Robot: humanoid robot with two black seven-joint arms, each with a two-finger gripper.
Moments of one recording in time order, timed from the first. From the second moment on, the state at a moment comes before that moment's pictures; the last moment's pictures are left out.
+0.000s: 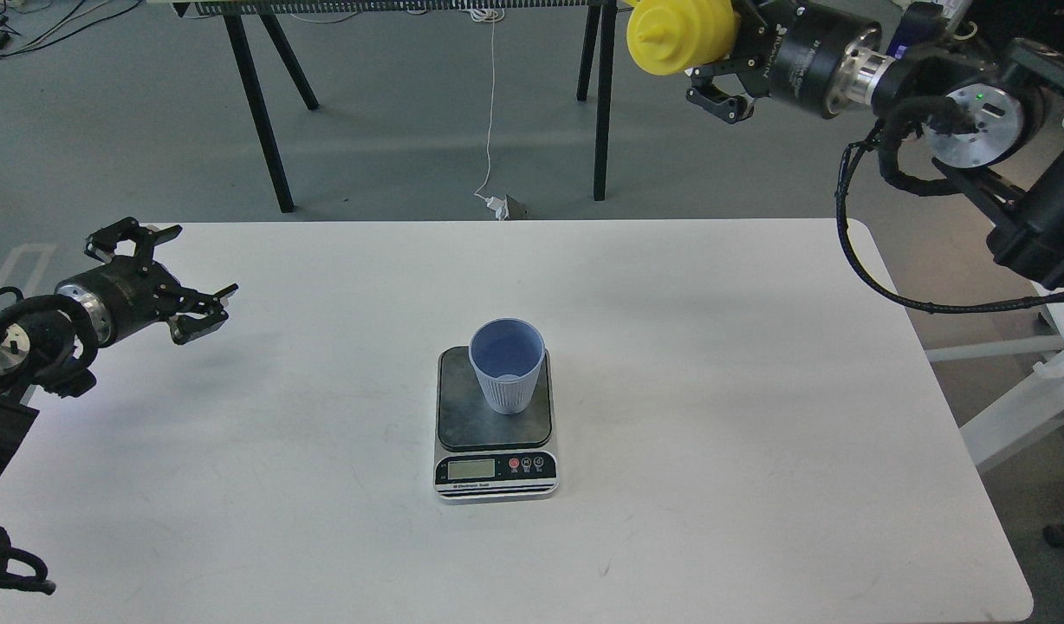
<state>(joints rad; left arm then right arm) -0.74 0.45 -0.96 -0.29 -0.24 -0.49 0.49 1.32 -0.39 0.30 0.81 -0.03 0.36 -0.10</state>
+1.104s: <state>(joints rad) -0.74 0.43 -1.04 -0.29 -0.24 -0.49 0.49 1.32 -0.02 0.11 0.81 -1.03 0.12 -0.09</state>
